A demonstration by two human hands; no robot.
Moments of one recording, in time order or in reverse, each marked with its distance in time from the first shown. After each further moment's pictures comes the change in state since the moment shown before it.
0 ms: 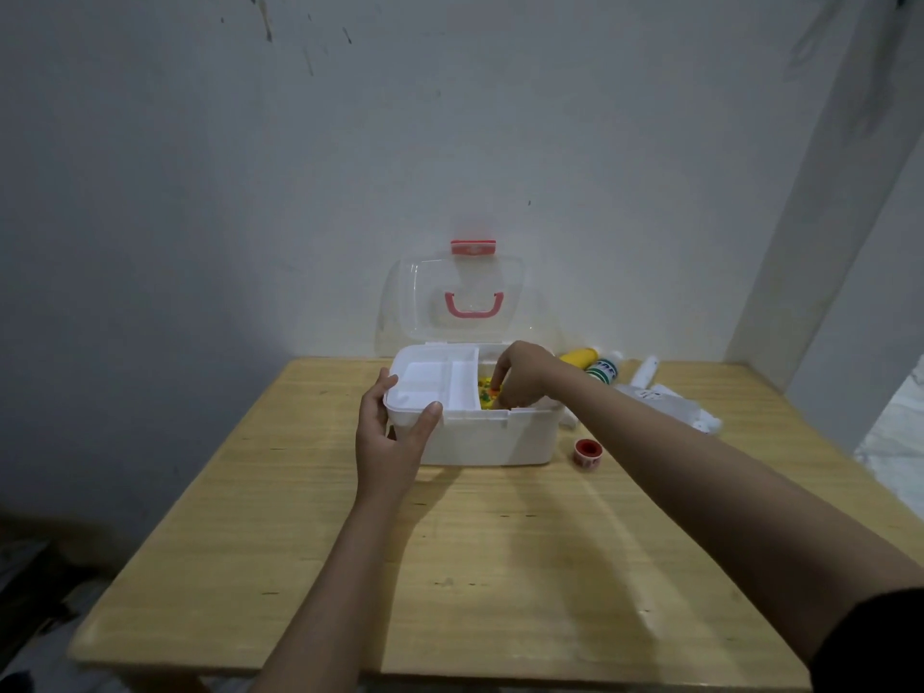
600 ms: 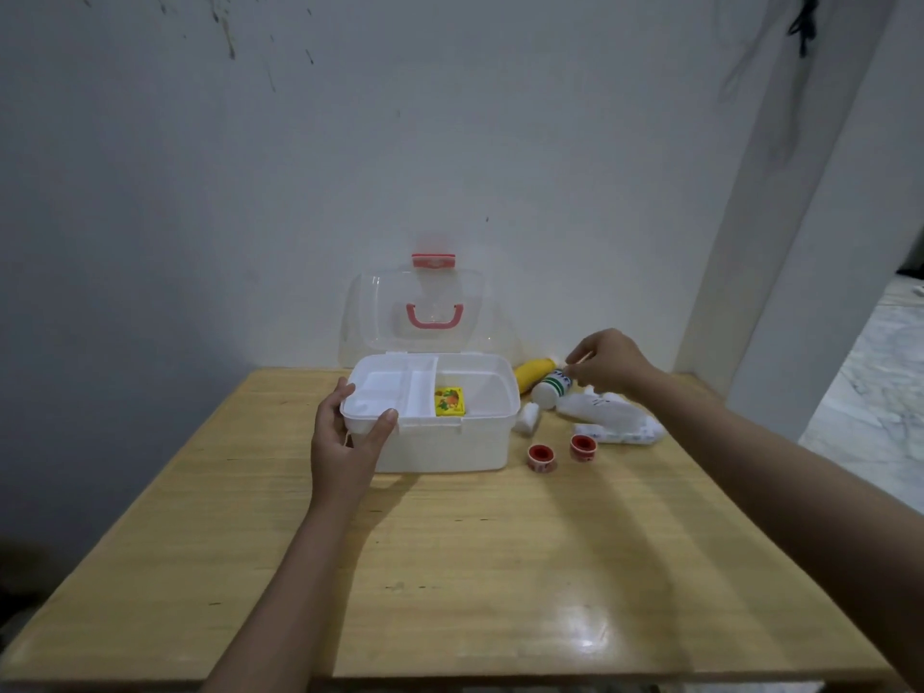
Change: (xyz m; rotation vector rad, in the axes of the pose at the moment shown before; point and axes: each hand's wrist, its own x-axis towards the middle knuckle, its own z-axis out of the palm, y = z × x) left_hand 0.000 0.002 0.003 -0.036 0.014 -0.027; right_hand -0.046 0.115 -0.063 0.306 0.332 0.187
